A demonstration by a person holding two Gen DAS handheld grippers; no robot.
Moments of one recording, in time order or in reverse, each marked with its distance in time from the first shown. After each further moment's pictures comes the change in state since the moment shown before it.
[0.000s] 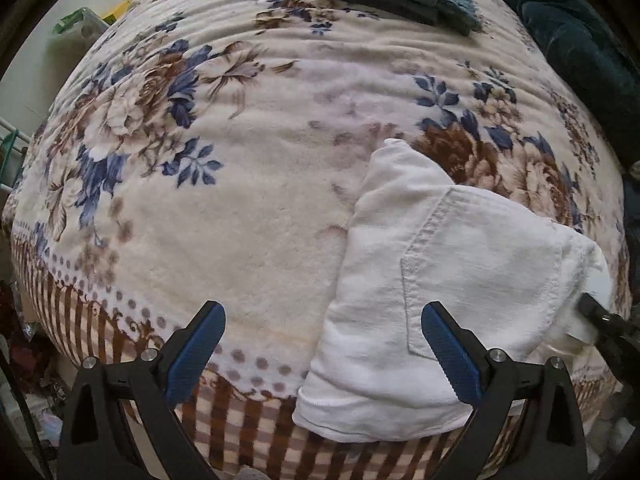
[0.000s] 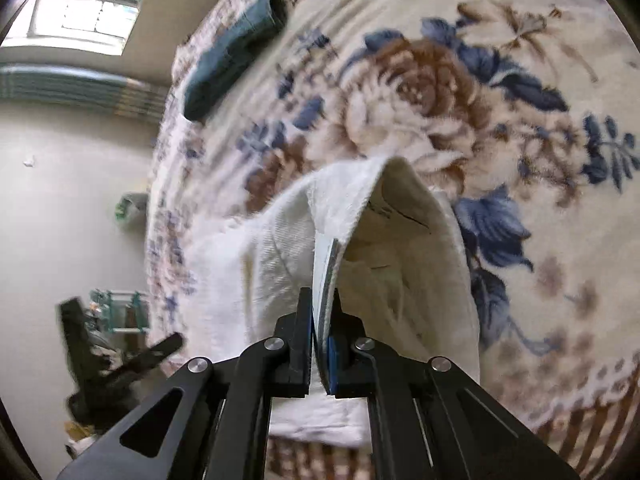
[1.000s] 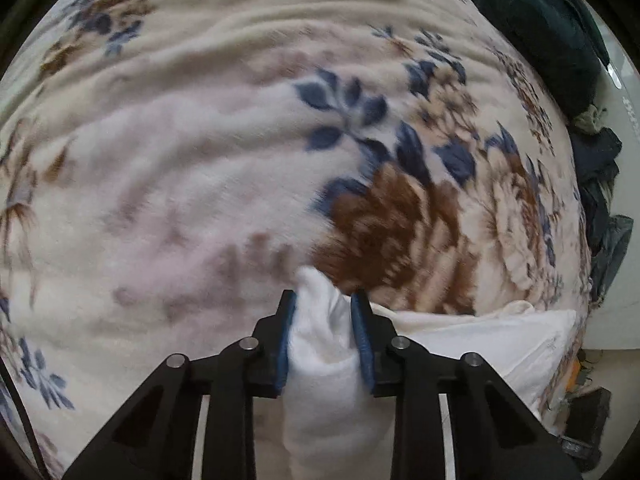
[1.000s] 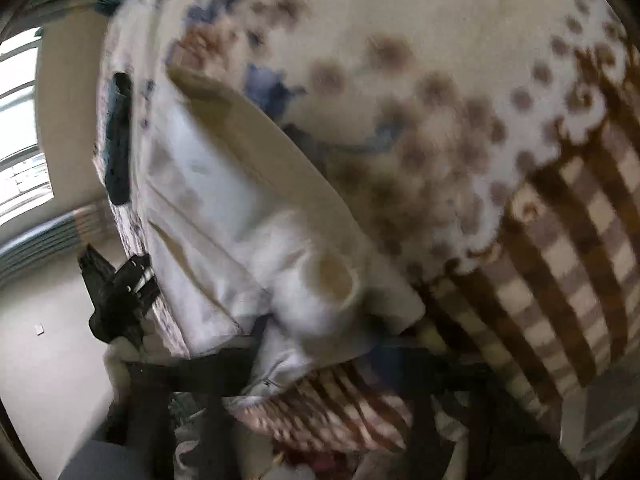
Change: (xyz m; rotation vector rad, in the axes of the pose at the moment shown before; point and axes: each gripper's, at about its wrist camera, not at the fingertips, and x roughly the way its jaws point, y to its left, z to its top) left arm 0.116 -0.064 0.134 0.265 0.144 -0.290; right arm -0.013 -0.091 -0.105 0.574 -0.007 -0.017
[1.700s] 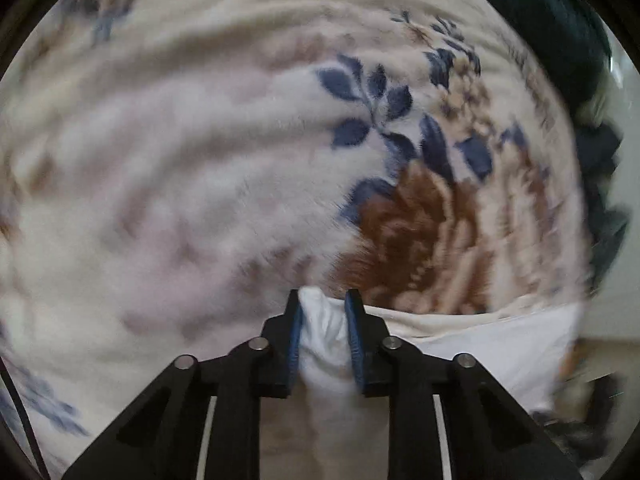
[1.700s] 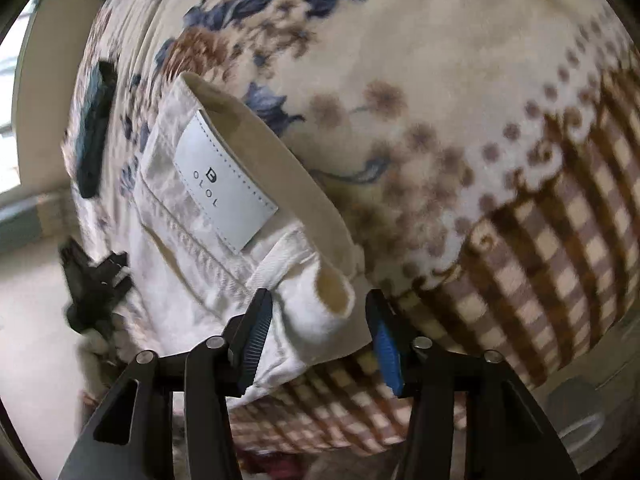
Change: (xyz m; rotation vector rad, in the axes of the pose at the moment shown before) left arm 0.013 0.010 0.013 0.072 0.064 0.022; right arm -0.016 0.027 0.002 -0.068 -0.013 -0.207
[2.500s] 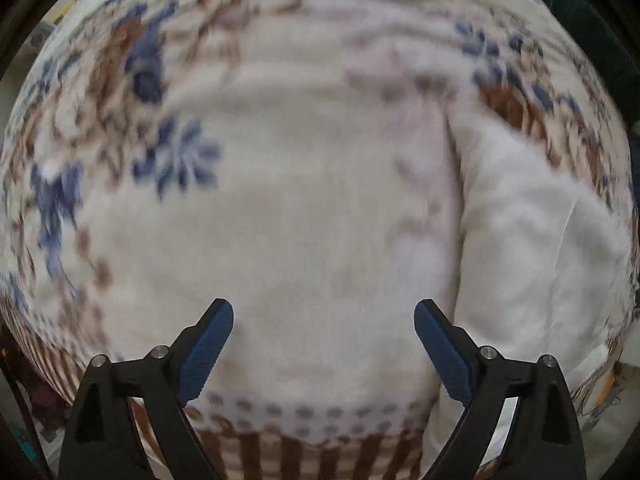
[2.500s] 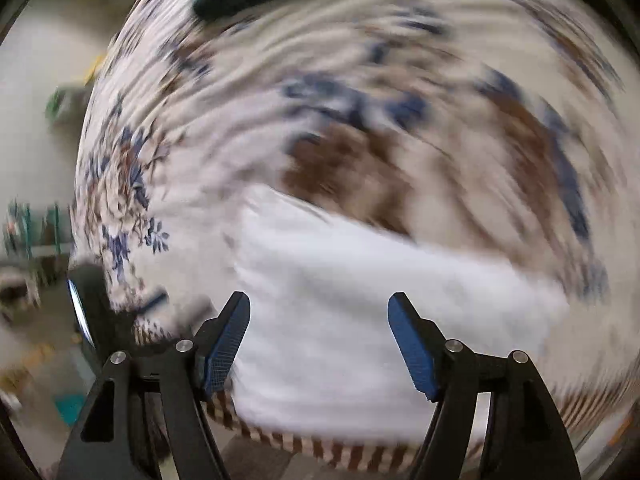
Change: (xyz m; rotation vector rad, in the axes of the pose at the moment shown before) left arm -0.049 0.036 -0.149 -0.236 0.011 0.192; right arm 0.064 0.349 0.000 -0.809 0.187 -0.258
